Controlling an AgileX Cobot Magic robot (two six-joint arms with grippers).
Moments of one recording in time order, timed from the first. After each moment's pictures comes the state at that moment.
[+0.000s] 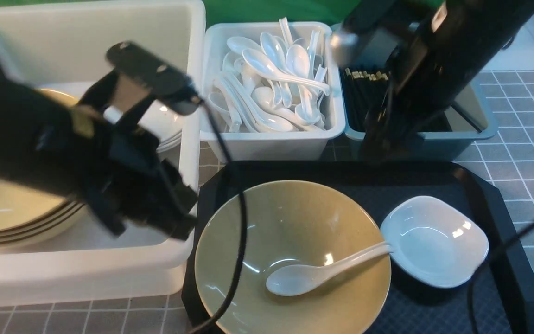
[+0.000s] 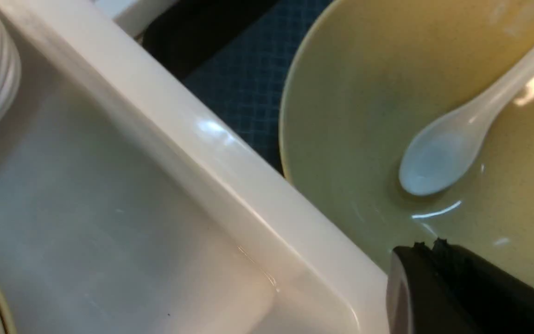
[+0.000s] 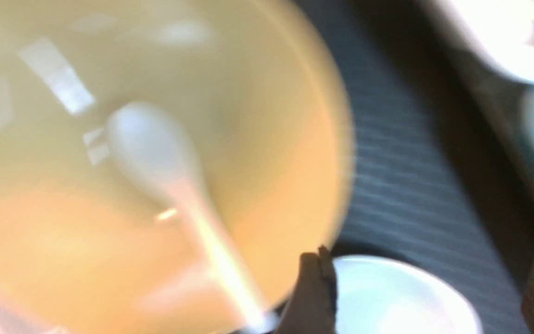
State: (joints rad) right arm 0.52 1.69 -1.59 0.13 1.24 -0.58; left arm -0.48 1.13 -0.96 -0.22 0.87 0.33
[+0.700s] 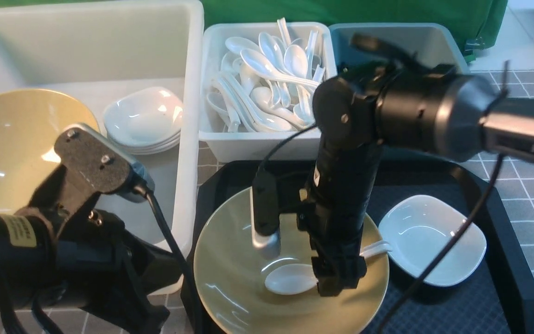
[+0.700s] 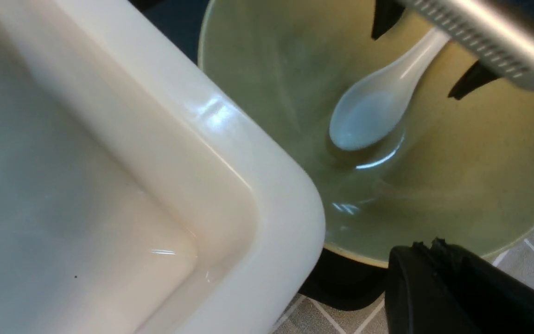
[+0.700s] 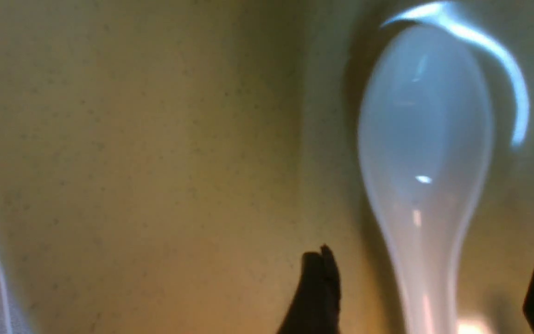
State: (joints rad) right arm 0.70 1.97 -1.50 0.12 1.21 -0.90; left arm -0.48 0.95 -0.71 -0.39 0.76 0.42
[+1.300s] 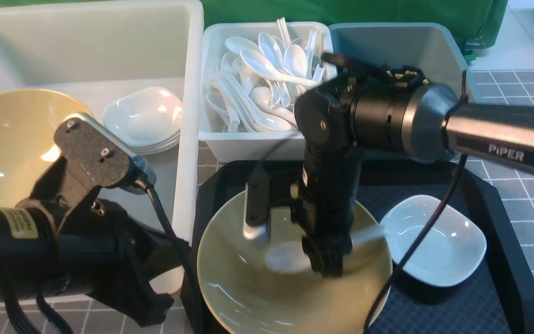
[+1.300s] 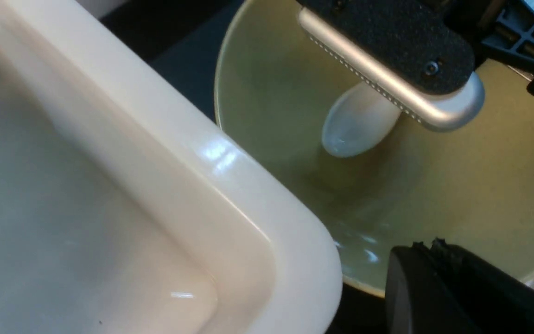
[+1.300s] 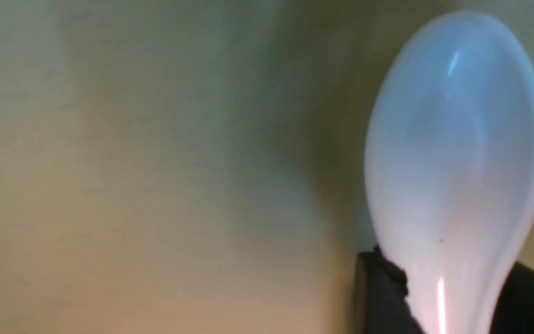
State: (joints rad) right arm 0.70 2.03 -1.64 0.02 1.21 -0.79; left arm -0.48 0.95 -0.70 -0.40 0.67 0.46
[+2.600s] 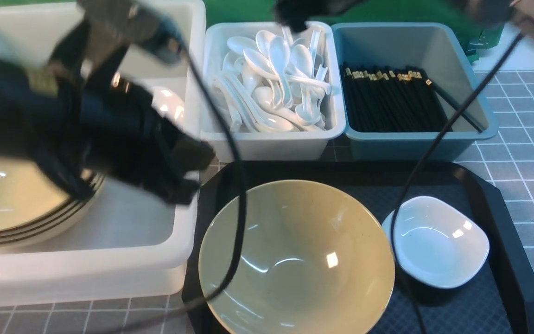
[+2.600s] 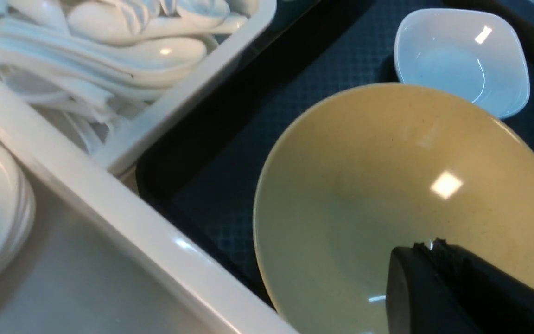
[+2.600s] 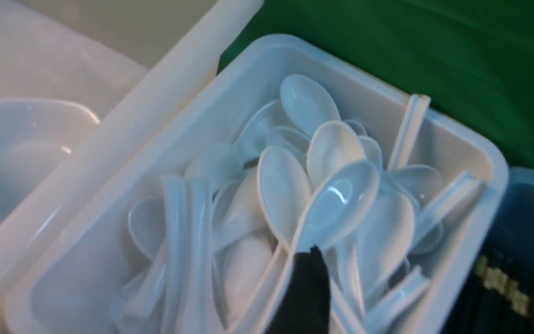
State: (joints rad) right arm 0.48 2.05 -2.21 -0.10 0.91 -0.04; left arm -0.48 1.18 -1.17 -0.33 0.89 0.44
